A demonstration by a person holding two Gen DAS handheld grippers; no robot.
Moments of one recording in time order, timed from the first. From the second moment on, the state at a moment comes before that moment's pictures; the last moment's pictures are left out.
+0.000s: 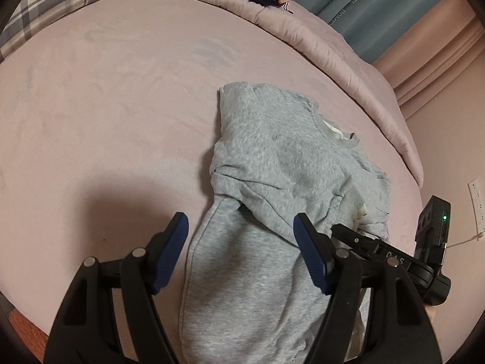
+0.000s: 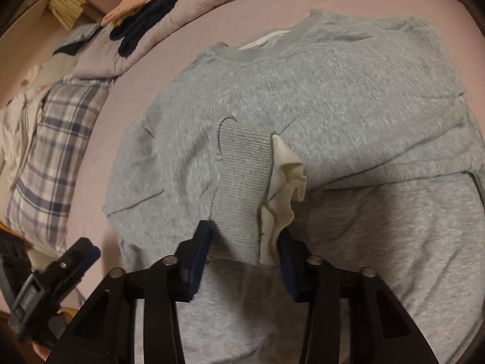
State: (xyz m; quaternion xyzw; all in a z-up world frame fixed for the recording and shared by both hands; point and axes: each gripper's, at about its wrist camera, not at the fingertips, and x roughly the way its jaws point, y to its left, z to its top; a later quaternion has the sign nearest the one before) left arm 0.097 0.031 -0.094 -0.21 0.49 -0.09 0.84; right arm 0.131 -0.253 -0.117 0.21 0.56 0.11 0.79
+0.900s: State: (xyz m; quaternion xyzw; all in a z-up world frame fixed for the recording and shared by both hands) left arm 0.094 0.034 -0.089 -0.21 0.49 -0.09 0.84; right arm 0.131 -0.241 -0.007 0.11 0.42 0.12 0.90
